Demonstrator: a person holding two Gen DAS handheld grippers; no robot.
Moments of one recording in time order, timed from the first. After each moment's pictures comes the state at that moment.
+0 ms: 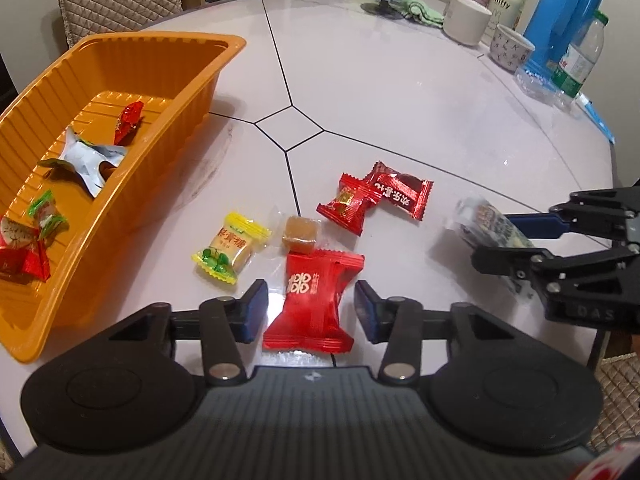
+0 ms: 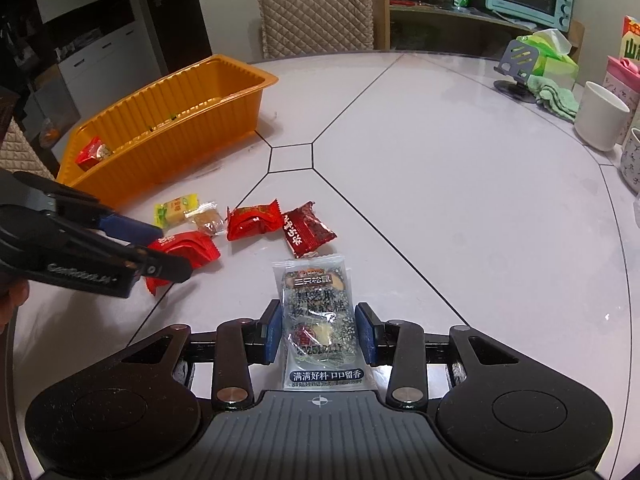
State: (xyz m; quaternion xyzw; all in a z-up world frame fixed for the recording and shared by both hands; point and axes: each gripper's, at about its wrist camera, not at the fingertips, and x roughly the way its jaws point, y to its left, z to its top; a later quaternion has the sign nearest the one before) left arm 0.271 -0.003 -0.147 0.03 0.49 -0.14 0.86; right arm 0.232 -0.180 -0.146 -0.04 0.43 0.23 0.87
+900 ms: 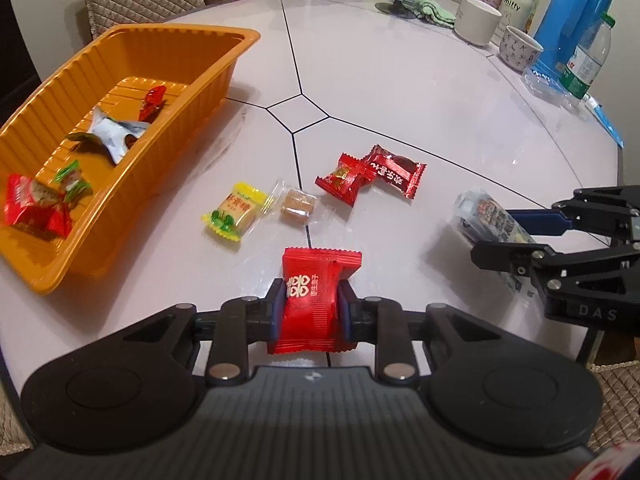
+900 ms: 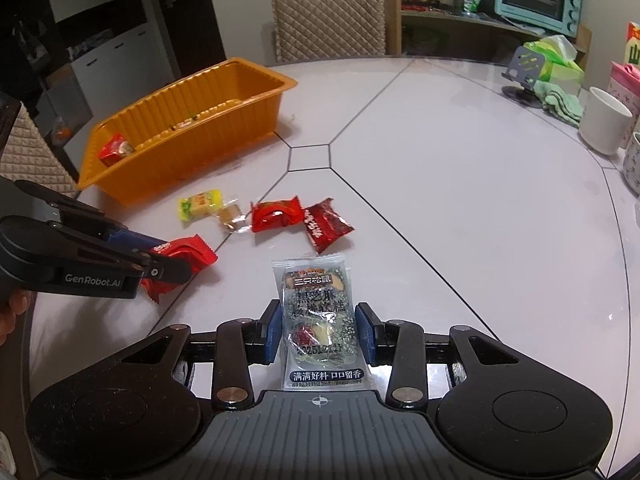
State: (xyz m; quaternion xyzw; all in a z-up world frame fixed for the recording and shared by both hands) left arm 0.236 -0.005 -0.134 0.02 0.50 -0.11 0.86; right arm 0.214 -0.176 -0.135 -0.04 0.43 0.26 0.87
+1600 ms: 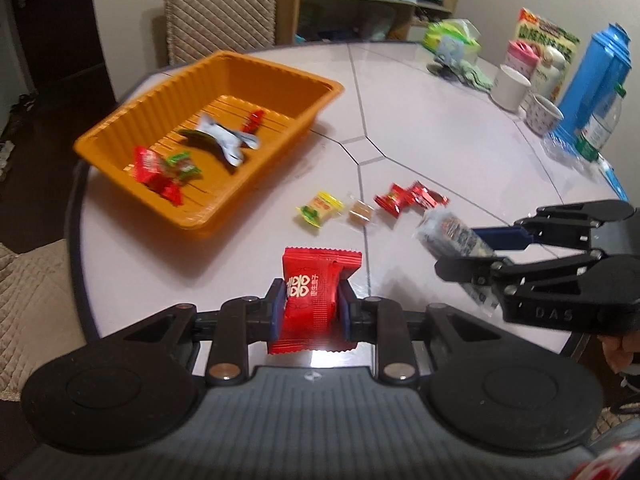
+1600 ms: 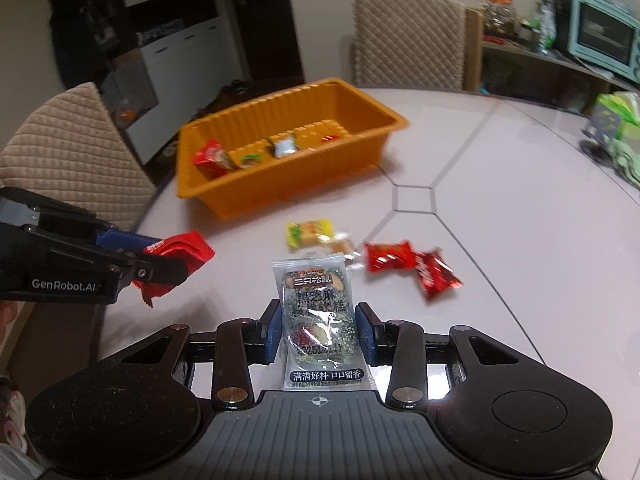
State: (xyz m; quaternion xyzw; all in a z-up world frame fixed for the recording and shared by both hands) left arm 0.164 0.046 -0.072 -0.04 0.44 -0.03 0.90; right arm 0.196 -0.113 -0.101 -0.07 0.40 0.36 0.84
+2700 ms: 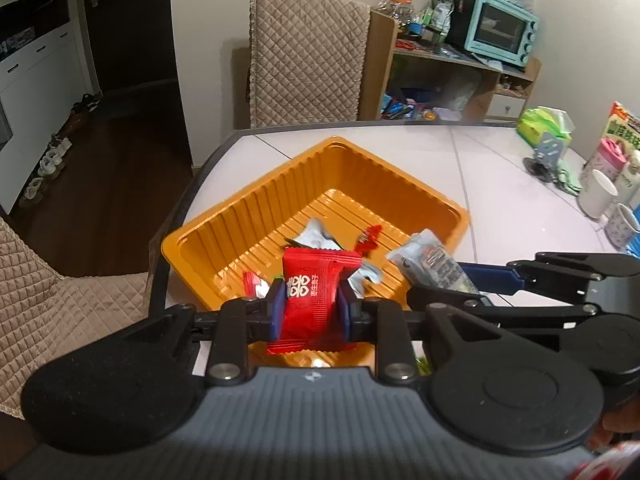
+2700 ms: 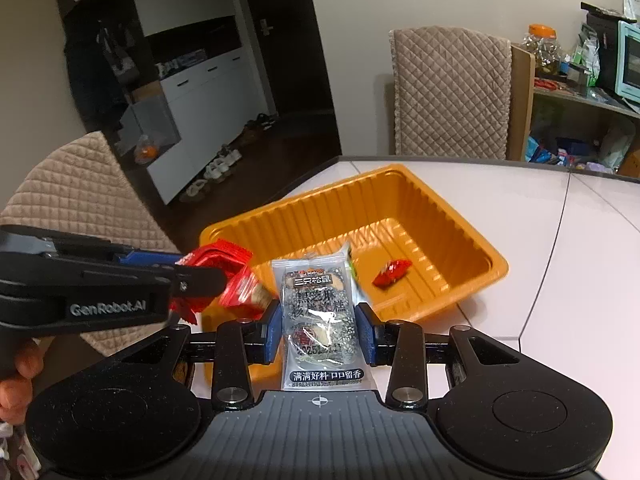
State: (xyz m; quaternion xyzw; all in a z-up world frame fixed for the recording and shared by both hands) left arm 0.265 0.138 -0.038 -0.07 0.40 0.07 0.91; right arm 0.308 0.018 -0.069 -0.03 0.37 0.38 0.85
